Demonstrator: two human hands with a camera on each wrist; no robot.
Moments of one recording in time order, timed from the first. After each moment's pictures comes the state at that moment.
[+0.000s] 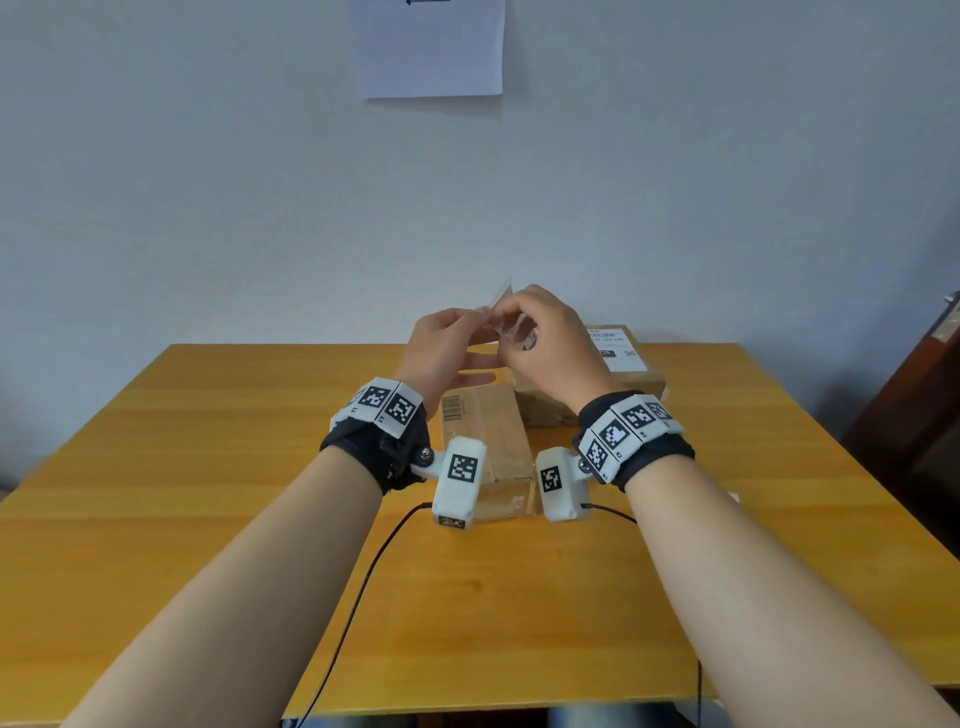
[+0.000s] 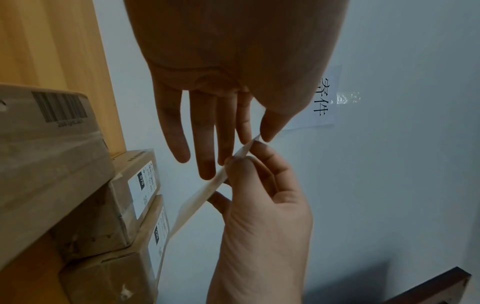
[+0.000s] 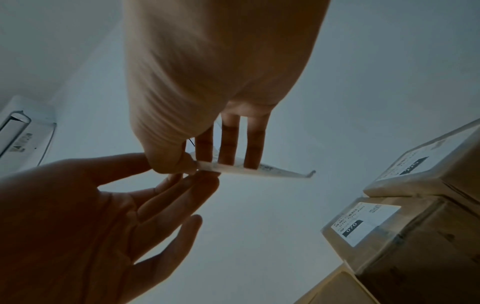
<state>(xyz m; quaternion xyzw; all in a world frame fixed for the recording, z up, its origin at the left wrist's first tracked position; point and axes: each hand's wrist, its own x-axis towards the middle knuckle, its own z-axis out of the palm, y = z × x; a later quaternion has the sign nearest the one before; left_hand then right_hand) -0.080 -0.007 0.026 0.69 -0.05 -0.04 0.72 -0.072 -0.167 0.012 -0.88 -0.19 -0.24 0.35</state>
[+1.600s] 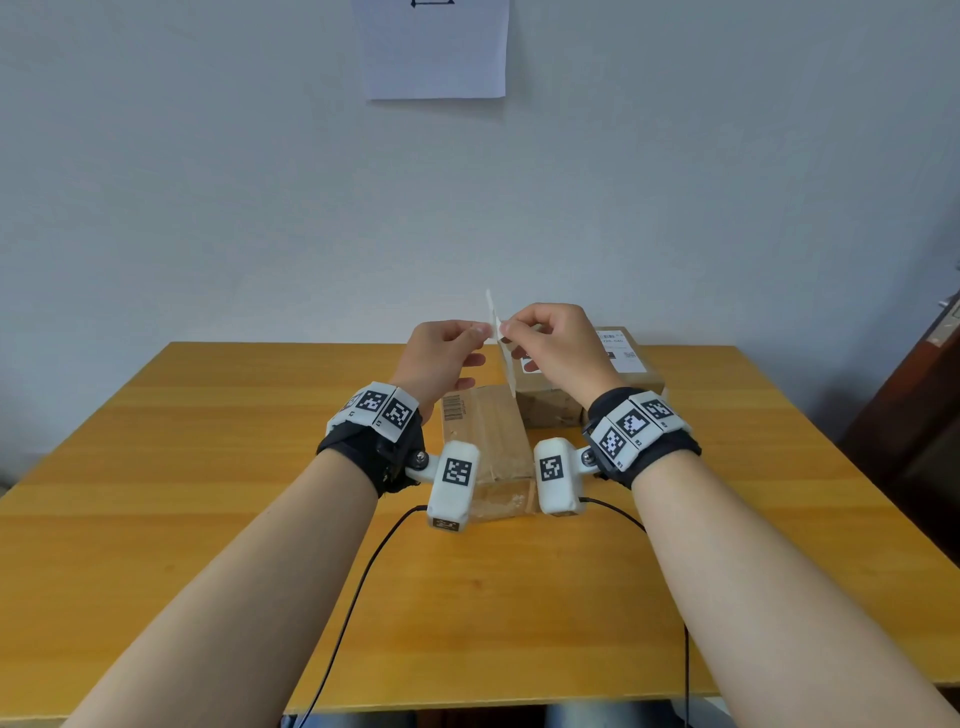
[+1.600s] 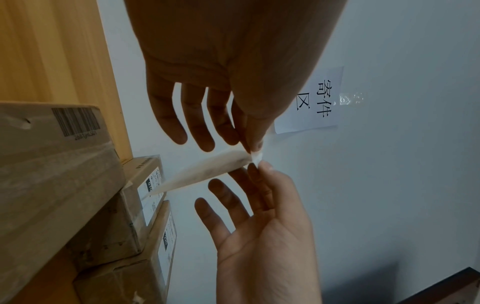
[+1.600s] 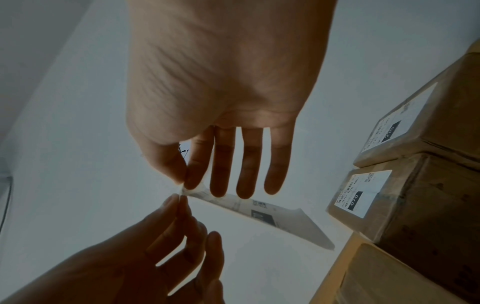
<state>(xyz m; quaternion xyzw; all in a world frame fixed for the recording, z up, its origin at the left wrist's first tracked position) -0.070 0.001 0.009 0.75 -0.06 0.00 0.66 -0.079 -0.168 0.020 -0.85 -0.07 -0.15 0.51</state>
